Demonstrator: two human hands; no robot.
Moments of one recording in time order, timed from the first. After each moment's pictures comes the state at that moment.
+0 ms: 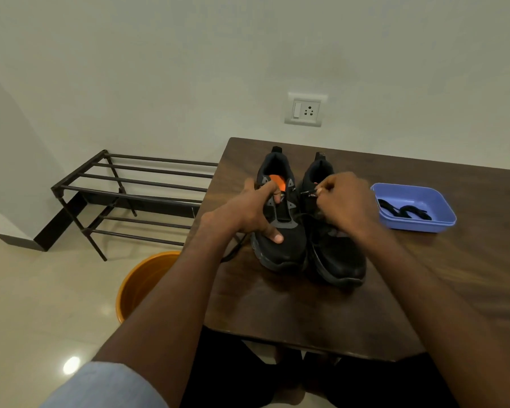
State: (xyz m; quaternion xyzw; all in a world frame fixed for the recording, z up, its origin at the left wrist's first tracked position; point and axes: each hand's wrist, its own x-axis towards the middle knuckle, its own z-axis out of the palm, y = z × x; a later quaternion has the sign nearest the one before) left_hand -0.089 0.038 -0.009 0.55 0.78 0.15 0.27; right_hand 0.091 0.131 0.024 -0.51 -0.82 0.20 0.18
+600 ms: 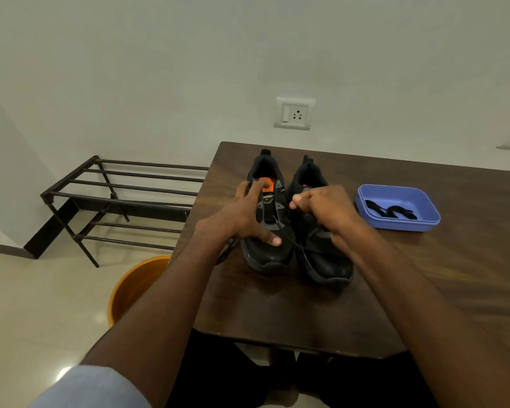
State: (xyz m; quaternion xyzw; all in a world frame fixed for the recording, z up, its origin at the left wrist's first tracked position) left_hand -0.079 0.039 -0.016 0.53 0.78 0.18 0.27; right_hand 0.098 0.113 0.030 -0.45 -0.67 0.54 0.23
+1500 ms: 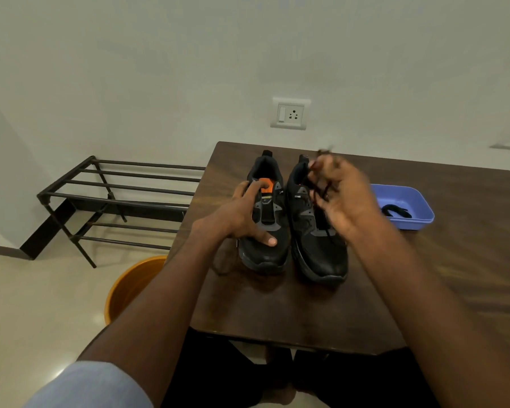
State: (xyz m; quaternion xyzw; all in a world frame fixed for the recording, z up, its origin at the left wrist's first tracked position) left_hand -0.077 0.039 -0.017 0.54 0.77 0.20 0.28; right_hand 0.111 0.118 0.053 -0.36 -0.46 0.71 0.38
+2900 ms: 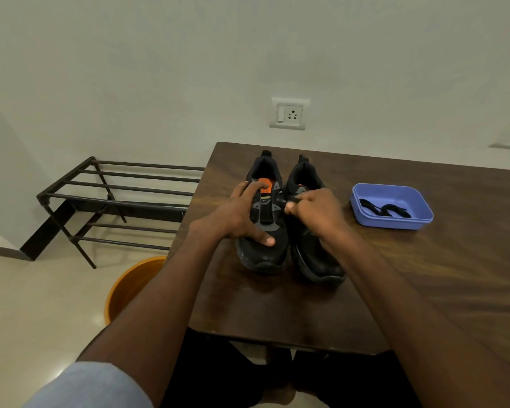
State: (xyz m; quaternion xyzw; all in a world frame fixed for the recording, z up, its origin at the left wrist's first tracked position) left_hand -0.084 0.042 -0.025 0.54 0.76 0.21 0.28; right_hand 0.093 0.121 0.011 -0.50 -0.73 0.43 0.20
